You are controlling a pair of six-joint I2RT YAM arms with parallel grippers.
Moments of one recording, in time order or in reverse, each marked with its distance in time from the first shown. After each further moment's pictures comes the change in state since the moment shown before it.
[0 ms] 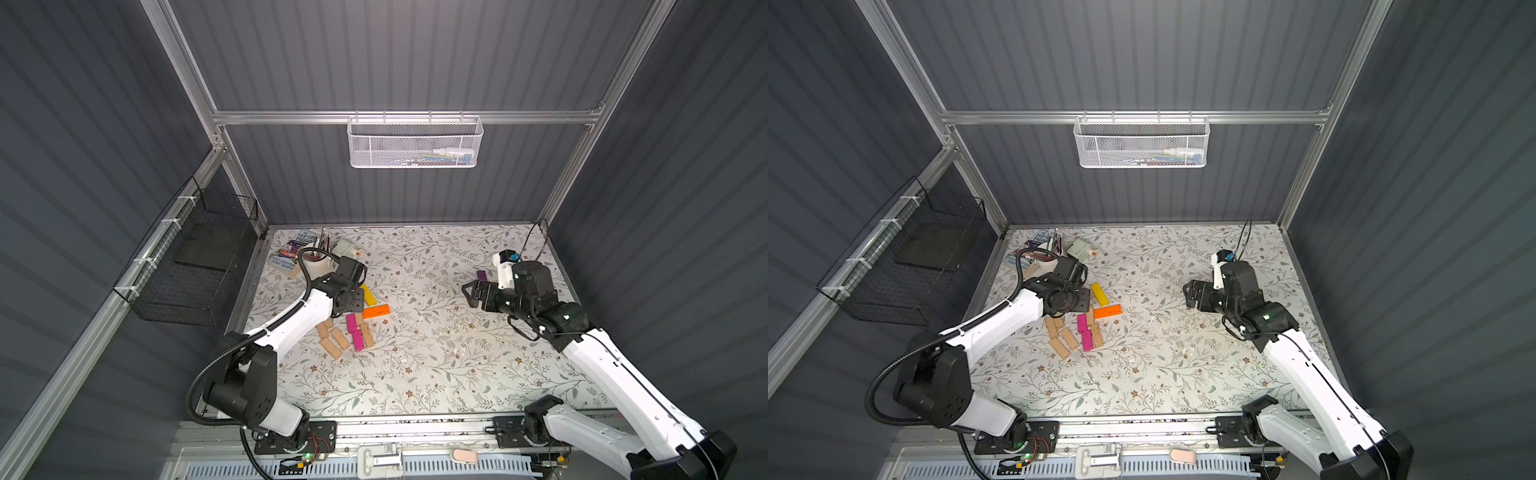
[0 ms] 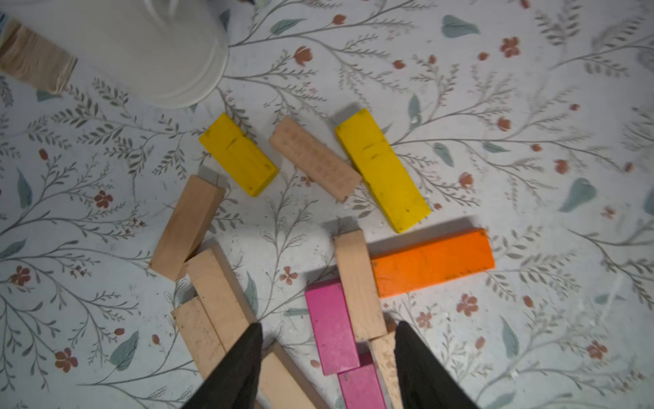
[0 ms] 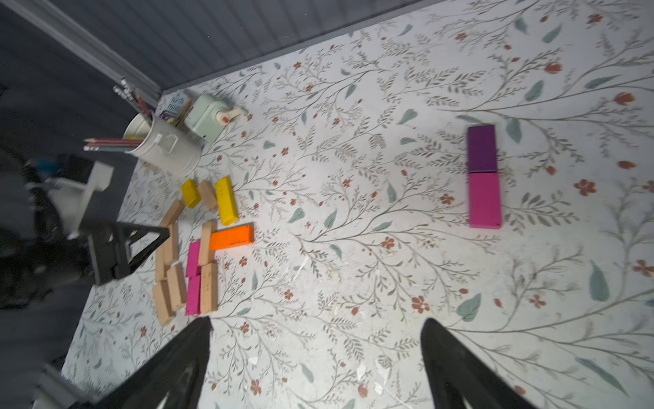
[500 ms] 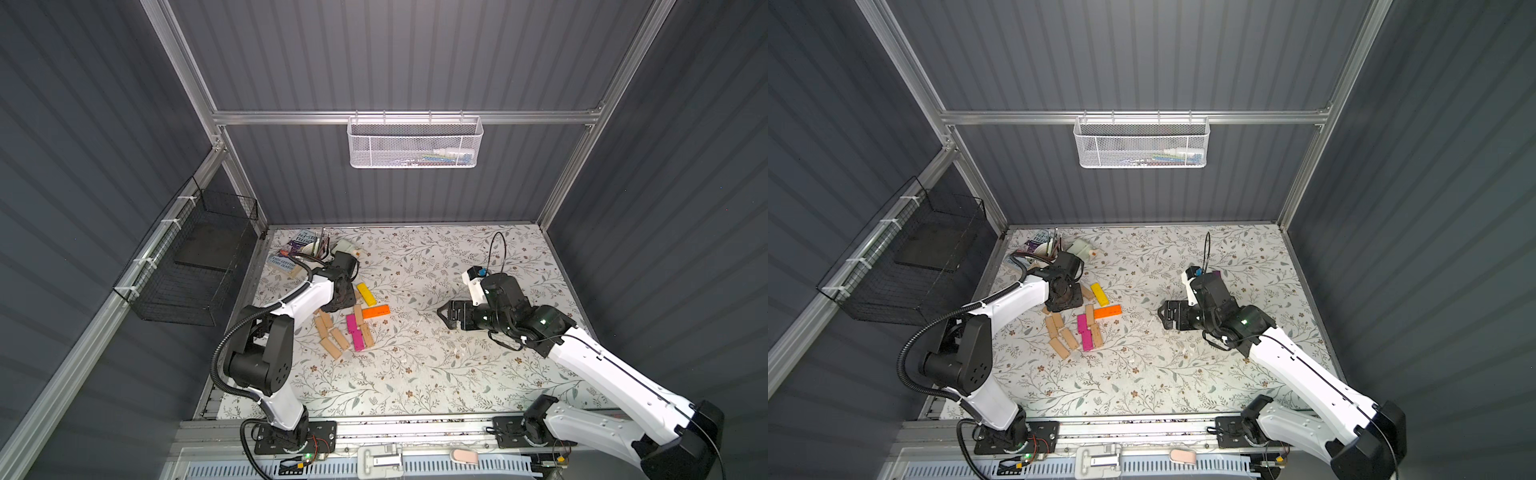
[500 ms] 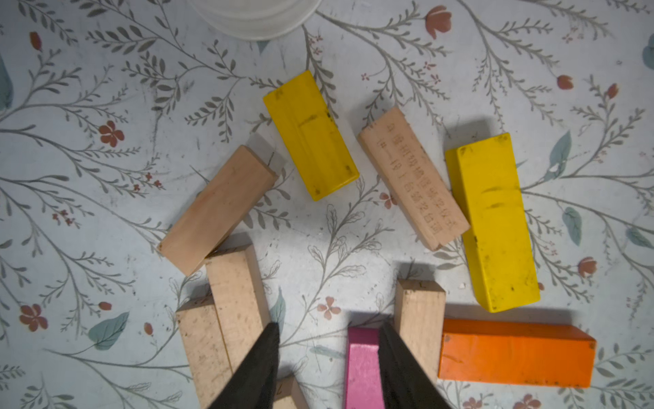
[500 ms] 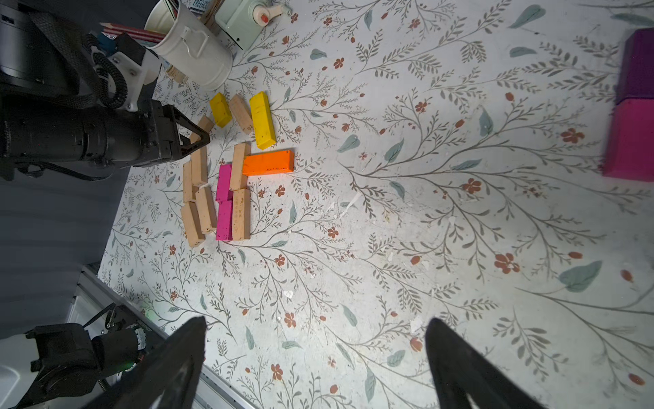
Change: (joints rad) left arm 0.085 0.147 0.072 -0.052 0.018 -0.156; right arm 0.195 0.067 -0.022 -0.018 -0.014 0.058
